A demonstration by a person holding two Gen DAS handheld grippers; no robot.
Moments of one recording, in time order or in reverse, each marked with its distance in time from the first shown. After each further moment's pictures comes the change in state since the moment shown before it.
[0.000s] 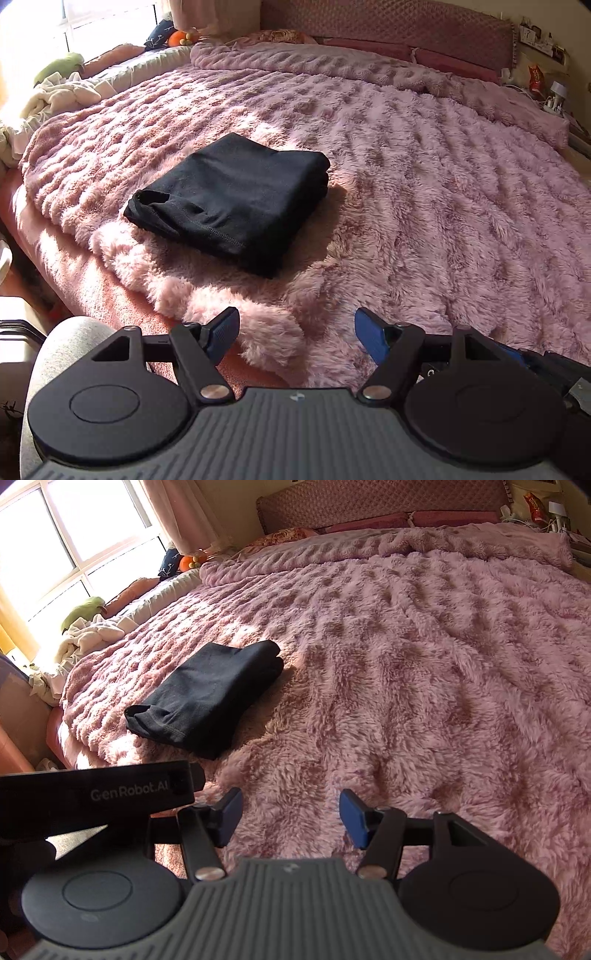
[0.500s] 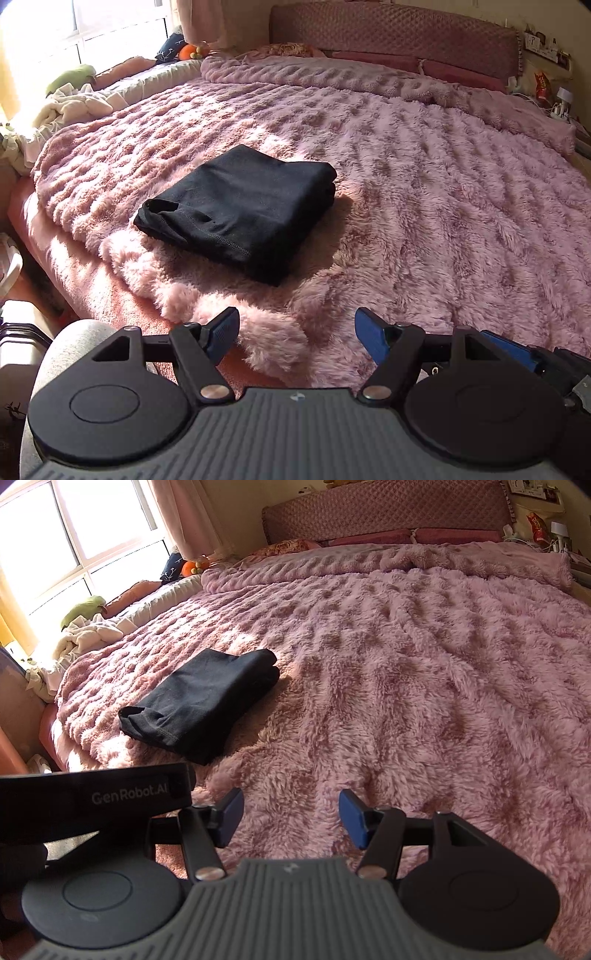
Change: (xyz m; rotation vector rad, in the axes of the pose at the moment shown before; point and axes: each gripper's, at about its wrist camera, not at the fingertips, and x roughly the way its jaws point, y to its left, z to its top) left arm -0.003 -0.006 -0.006 -0.006 -0.054 0.047; right arm 0.000 0.002 -0.003 -0.045 -0.044 -0.021
